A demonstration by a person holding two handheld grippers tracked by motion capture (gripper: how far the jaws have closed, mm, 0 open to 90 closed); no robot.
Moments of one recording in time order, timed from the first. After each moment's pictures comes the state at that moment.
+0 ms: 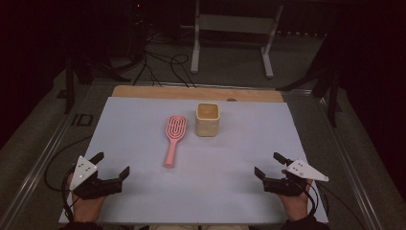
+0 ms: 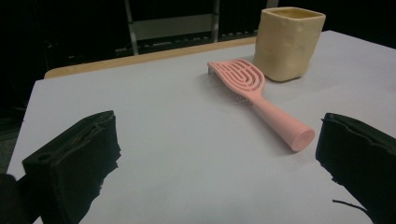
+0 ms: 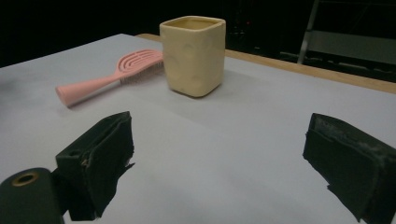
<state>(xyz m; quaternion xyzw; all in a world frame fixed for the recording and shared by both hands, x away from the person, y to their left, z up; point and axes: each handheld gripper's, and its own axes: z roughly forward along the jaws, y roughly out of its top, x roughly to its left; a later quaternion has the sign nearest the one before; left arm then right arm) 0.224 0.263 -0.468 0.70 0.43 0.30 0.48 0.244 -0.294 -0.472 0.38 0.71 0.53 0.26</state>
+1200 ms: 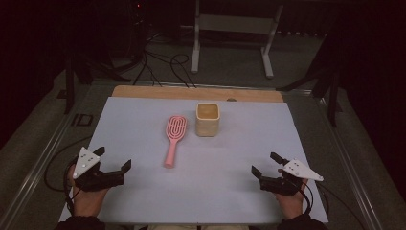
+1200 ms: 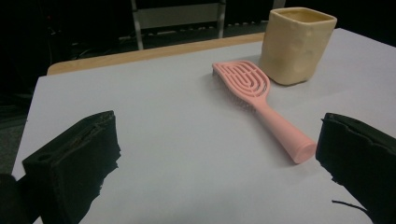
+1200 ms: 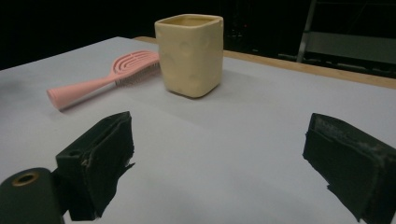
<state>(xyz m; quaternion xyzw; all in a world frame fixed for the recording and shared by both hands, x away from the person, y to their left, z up) 0.240 0.254 -0.447 0.70 0.45 0.29 0.46 0.251 -0.290 -0.485 0.38 0.71 0.54 0.26</state>
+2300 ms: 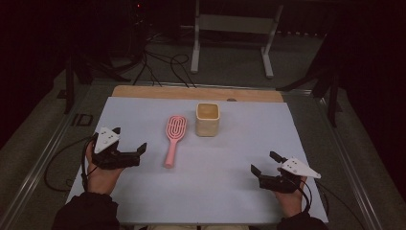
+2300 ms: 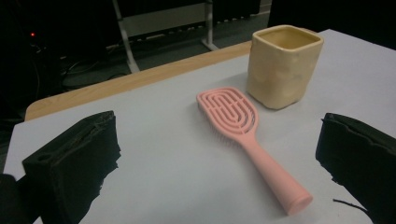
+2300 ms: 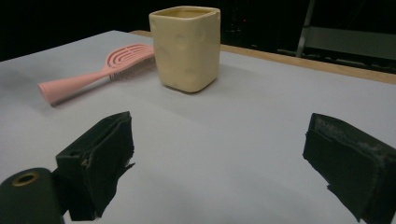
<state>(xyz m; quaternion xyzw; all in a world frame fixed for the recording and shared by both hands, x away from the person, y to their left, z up) 0.286 0.216 -0.412 0.73 0.42 0.29 0.45 0.257 -0.289 -0.489 0.39 0.71 0.53 0.26</state>
